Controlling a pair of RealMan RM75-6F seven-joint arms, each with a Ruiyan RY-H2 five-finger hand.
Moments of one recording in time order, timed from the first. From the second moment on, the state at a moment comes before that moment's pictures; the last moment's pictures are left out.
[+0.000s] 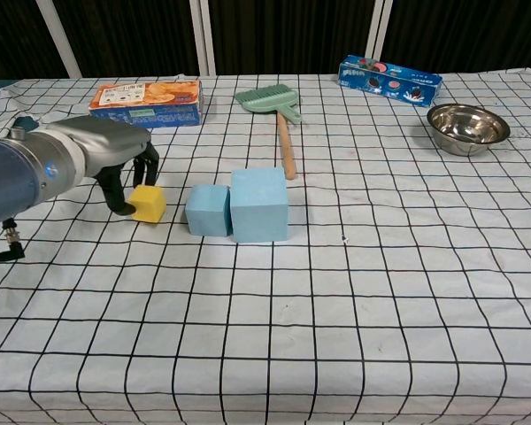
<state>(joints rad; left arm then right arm) -0.93 -1.67 -0.16 -1.60 0.46 1.22 1.00 0.03 -1.11 0.16 -1.68 -1.26 1.49 -0.08</state>
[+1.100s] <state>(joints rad) -0.97 -1.81 -0.21 -1.51 0.46 1.26 1.05 0.02 -1.10 0.17 -1.68 -1.26 1.51 -0.06</state>
